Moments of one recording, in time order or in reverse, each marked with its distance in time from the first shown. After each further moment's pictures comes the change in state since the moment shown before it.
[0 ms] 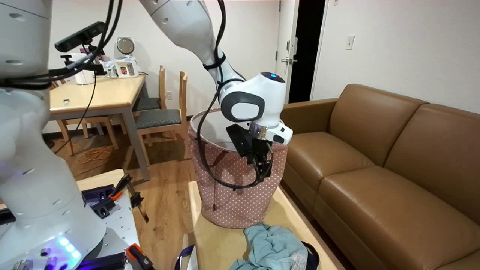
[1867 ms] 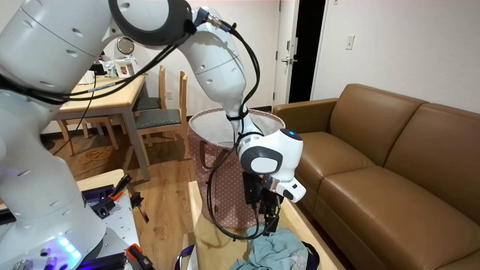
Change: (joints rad) arm -0.078 0.399 -0.062 0.211 -0.127 0.047 0.282
